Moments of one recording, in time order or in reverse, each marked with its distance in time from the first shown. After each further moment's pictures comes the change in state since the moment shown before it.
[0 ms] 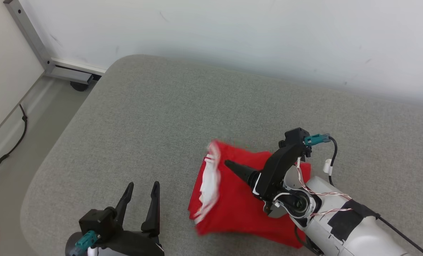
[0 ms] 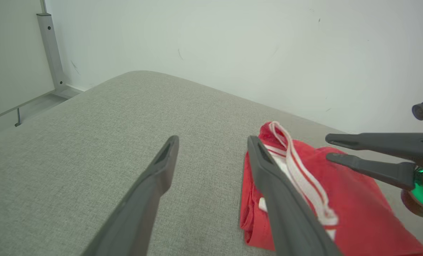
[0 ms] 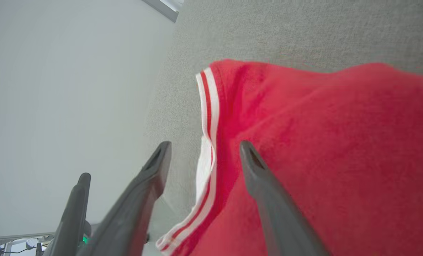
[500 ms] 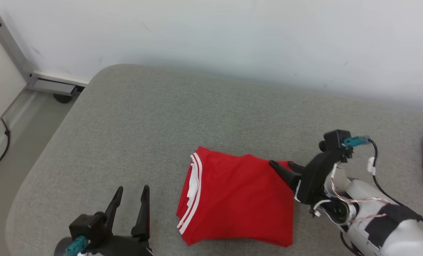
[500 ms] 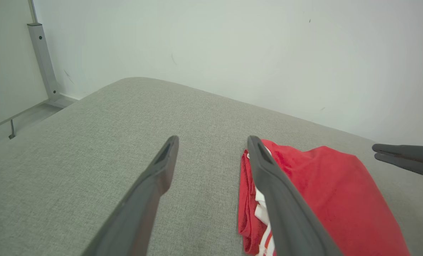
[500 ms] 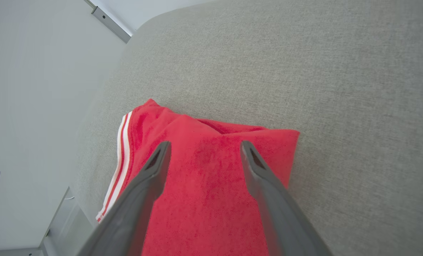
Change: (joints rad) left arm 0.016 0.031 0.020 -0.009 0.005 0.001 -0.002; right arm 0.009 -0.168 0.044 0.009 -0.137 0.059 -0.078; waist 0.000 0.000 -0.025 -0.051
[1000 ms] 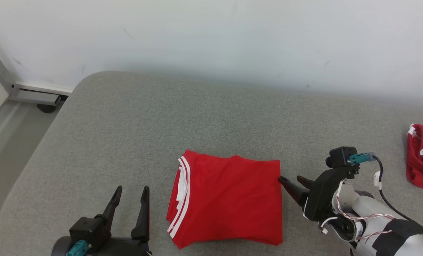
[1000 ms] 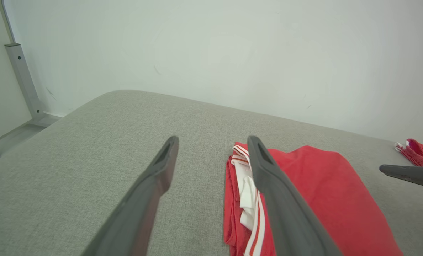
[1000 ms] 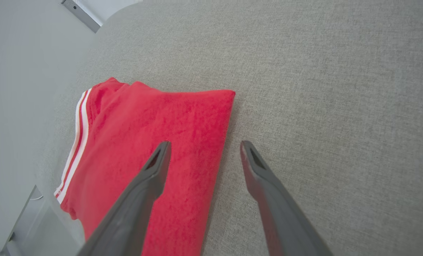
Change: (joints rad) left arm 0.034 0.015 0.012 -0.041 0.054 0.001 -0.008; right arm 0.087 -0.077 0.046 -0.059 -0.072 -0.019 -0.043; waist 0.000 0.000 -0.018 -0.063
